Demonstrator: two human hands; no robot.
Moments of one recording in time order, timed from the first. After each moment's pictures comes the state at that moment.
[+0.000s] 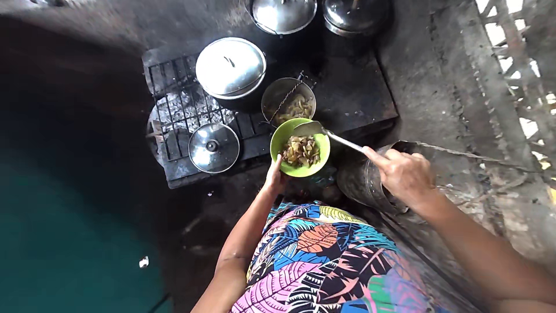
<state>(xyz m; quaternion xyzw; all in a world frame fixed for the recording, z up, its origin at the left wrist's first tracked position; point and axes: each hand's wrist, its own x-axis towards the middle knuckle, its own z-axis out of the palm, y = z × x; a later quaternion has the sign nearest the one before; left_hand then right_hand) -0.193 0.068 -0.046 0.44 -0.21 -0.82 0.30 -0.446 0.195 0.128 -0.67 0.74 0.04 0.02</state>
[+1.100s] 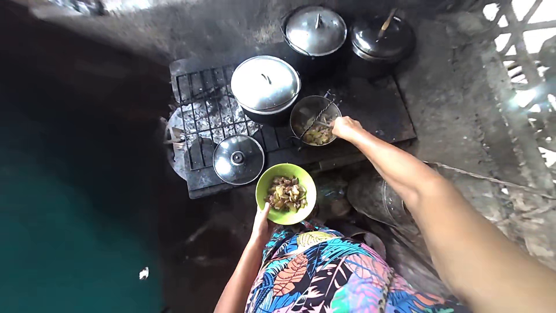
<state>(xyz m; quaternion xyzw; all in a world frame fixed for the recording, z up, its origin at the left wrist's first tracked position) -0.042 0.096 -0.016 0.52 -0.16 -0.77 0.33 -0.383 -0.072 0.032 -0.47 0.81 0.12 0.31</state>
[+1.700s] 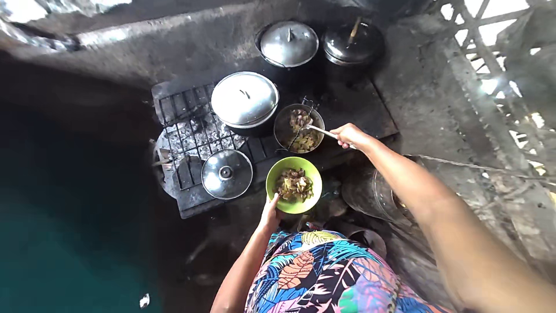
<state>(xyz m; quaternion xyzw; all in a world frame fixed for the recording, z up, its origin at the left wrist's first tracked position) -0.109 0.059 -0.036 0.49 -0.18 -0.81 0.27 -0.445 -0.031 0.030 -0.27 0.84 -0.09 0.46</state>
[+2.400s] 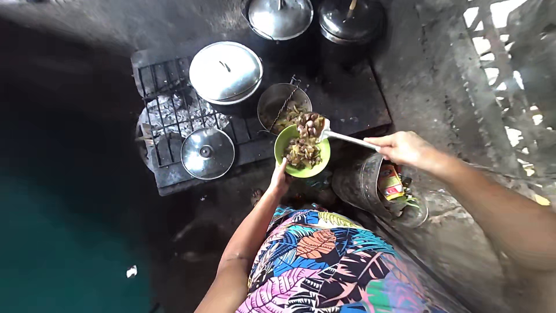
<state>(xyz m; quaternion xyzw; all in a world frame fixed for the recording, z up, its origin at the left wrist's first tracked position) -0.225 0.061 -0.057 0.47 -0.17 -0.82 0.28 -0.496 0.115 0.150 -0.51 0.78 0.07 0.36</state>
